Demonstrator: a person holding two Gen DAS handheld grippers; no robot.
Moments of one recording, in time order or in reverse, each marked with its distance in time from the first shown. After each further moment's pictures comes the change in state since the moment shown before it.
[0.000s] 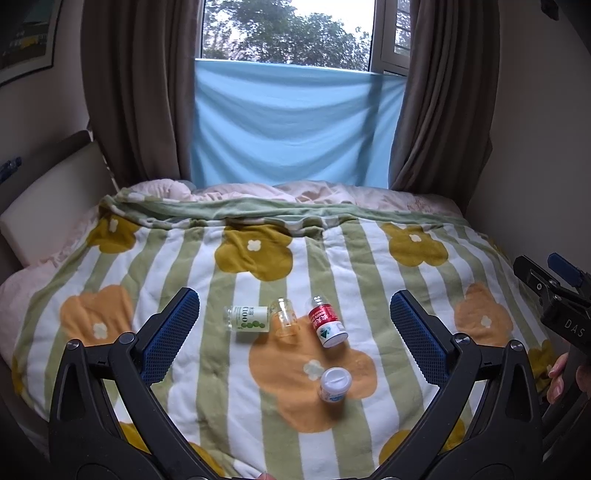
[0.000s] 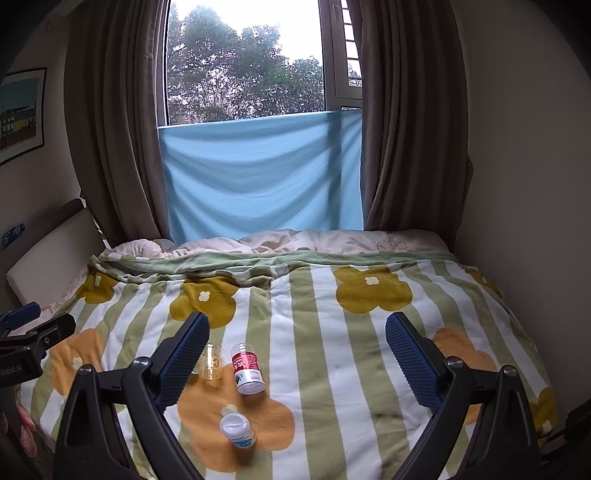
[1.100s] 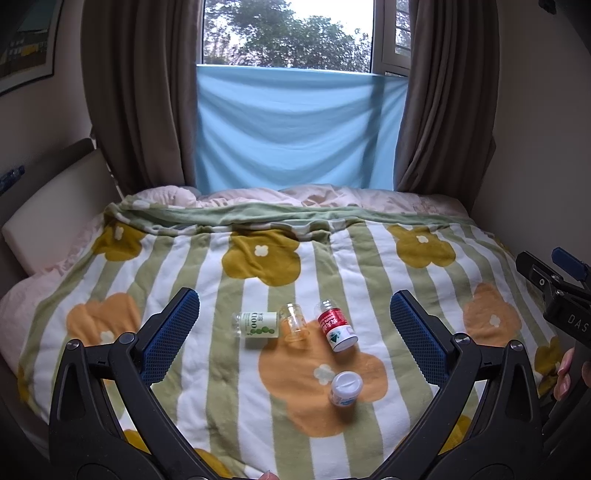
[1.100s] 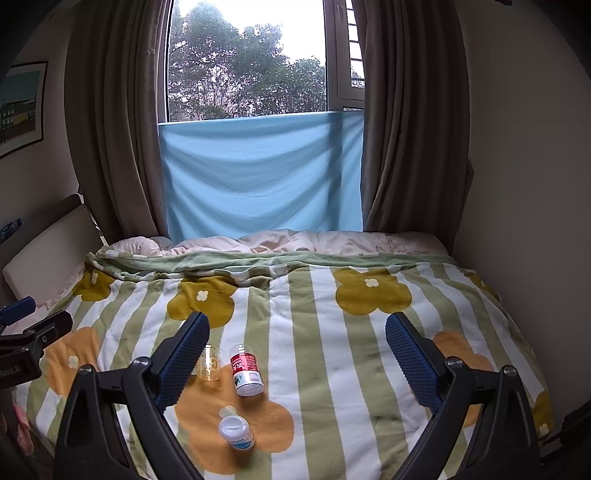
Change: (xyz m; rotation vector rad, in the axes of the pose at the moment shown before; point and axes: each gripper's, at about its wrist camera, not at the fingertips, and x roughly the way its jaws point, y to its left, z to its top) left arm 0.001 0.012 0.005 0.017 -0.013 0.018; right arm 0.004 0.010 0.003 -0.017 -0.003 -0.008
